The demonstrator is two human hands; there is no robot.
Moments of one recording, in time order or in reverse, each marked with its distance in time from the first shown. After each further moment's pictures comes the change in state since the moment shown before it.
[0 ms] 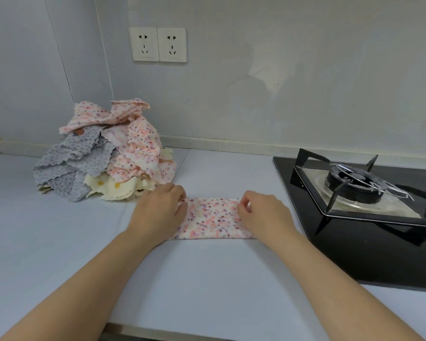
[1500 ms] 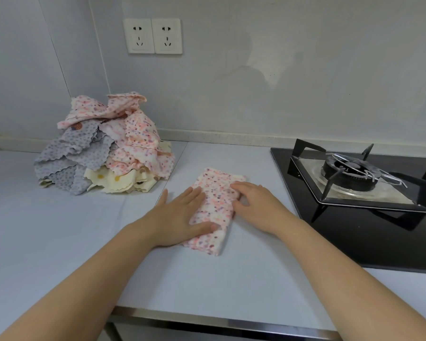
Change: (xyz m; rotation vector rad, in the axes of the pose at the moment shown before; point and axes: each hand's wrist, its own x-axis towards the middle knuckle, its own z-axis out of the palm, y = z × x) left_hand -0.010 0.015 -0.003 -0.071 -0.697 0.120; right_hand 0.000 0.012 -0.001 0.217 -0.246 -0.235
